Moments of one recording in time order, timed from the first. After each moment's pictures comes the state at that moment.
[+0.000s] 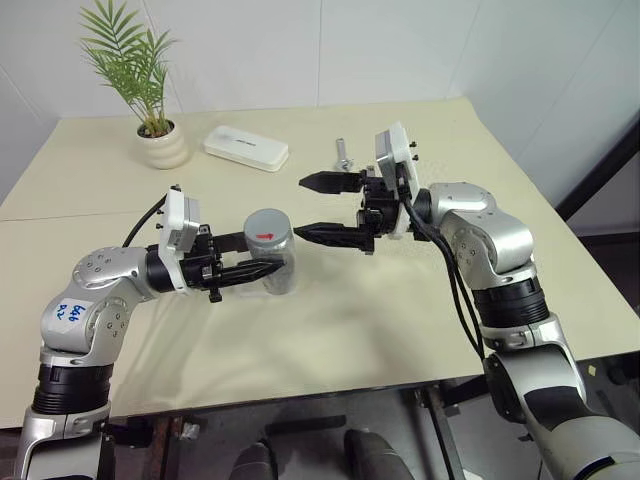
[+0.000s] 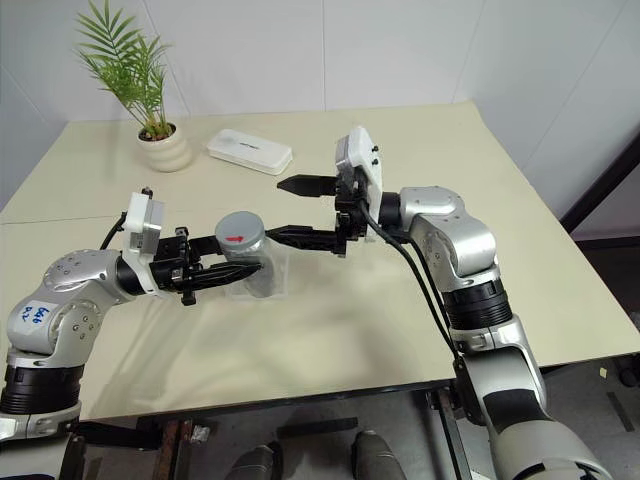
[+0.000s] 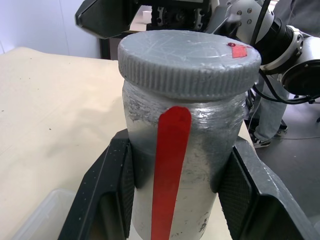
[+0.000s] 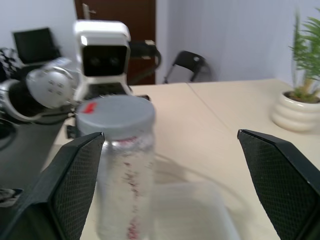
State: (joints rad) left arm -0.50 0.68 0.17 -0.17 -0.64 0.52 -1.07; right arm -0.99 -0.37 0.10 0.12 0.55 0.52 1.16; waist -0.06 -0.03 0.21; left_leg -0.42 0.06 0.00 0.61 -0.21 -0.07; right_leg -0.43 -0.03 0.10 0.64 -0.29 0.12
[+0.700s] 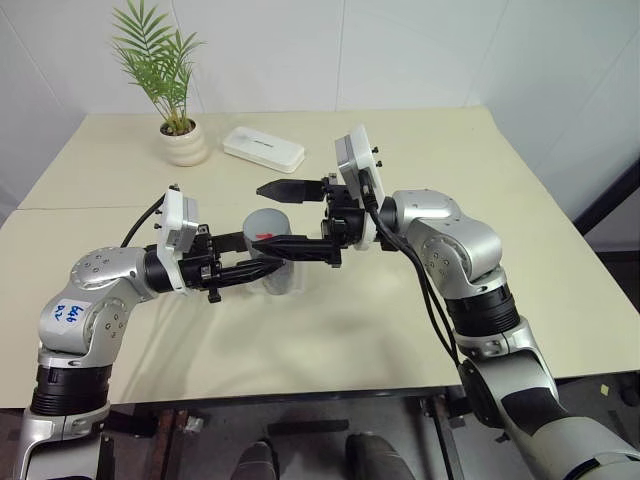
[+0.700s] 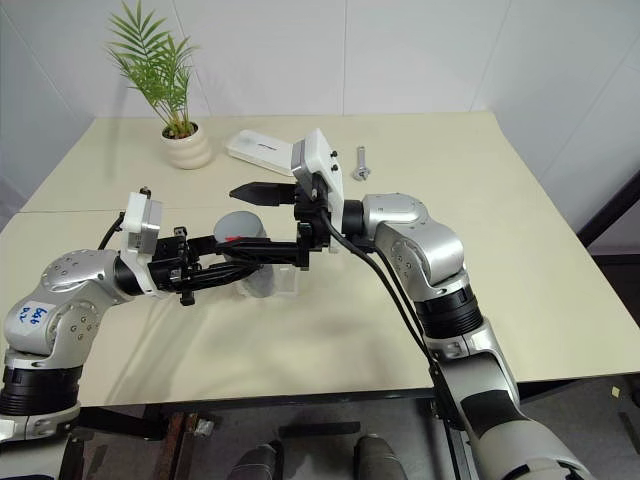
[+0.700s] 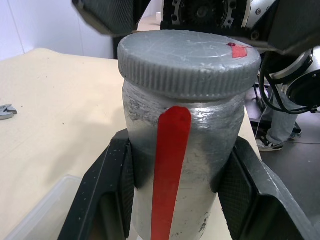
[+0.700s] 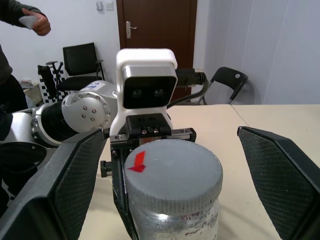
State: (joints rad) left arm -0.49 0.68 0.17 -0.18 -0.64 0.52 -1.07; right arm -1.00 -0.25 0.17 0.04 0.53 0.56 1.07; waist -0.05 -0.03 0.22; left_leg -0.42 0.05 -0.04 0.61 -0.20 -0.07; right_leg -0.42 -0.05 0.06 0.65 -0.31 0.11
